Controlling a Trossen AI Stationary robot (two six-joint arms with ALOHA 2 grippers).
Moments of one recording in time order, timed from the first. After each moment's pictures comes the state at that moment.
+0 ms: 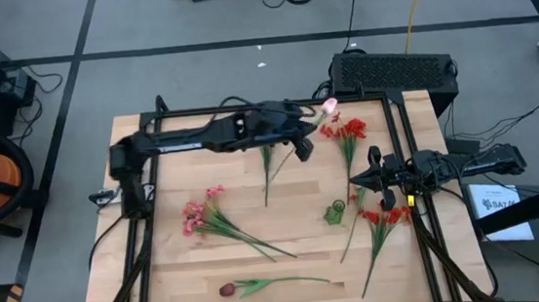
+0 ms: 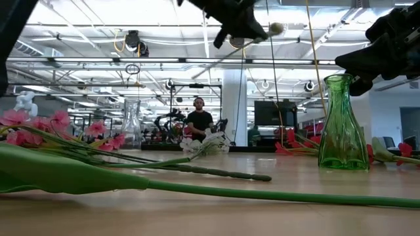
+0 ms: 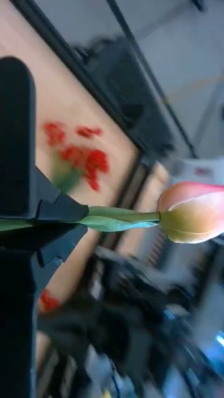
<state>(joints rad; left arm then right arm) 0.16 1.84 1.64 -0.14 -0.11 -0.28 0.11 0.06 0.01 0.03 0.08 0.23</state>
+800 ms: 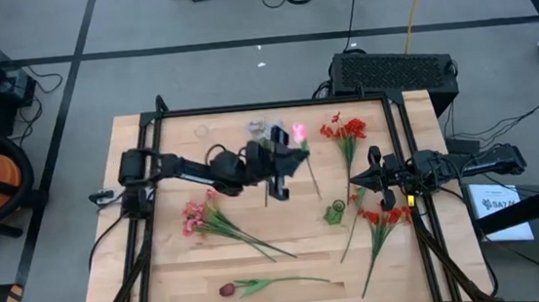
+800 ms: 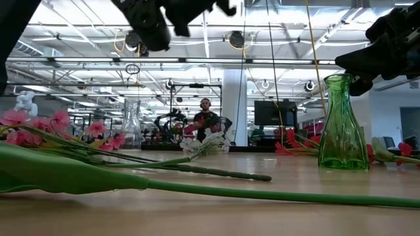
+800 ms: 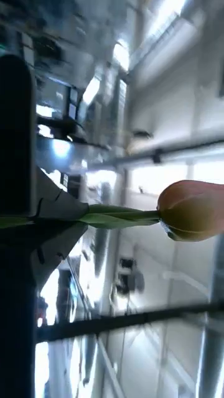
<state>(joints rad) 0.00 1.97 1.21 1.55 0.09 -0.08 0.11 0.06 0.01 0.03 0.08 0.23</state>
